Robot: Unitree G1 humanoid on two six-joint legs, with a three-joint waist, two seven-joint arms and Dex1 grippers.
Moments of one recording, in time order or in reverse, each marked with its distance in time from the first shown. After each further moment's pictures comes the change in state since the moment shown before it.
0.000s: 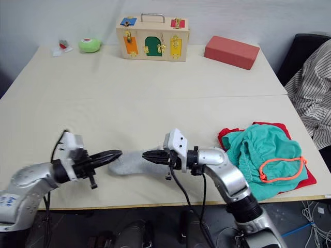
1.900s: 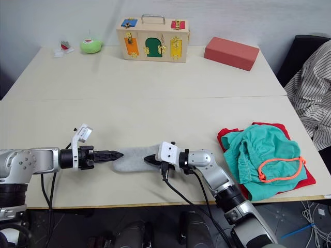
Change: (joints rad) left arm -0.417 0.136 -0.006 0.364 -0.324 0.901 0.157; right arm -0.123 0.032 0.083 0.374 -0.241 -0.344 0.048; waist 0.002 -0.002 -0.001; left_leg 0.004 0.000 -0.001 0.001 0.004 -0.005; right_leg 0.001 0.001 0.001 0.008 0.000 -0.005
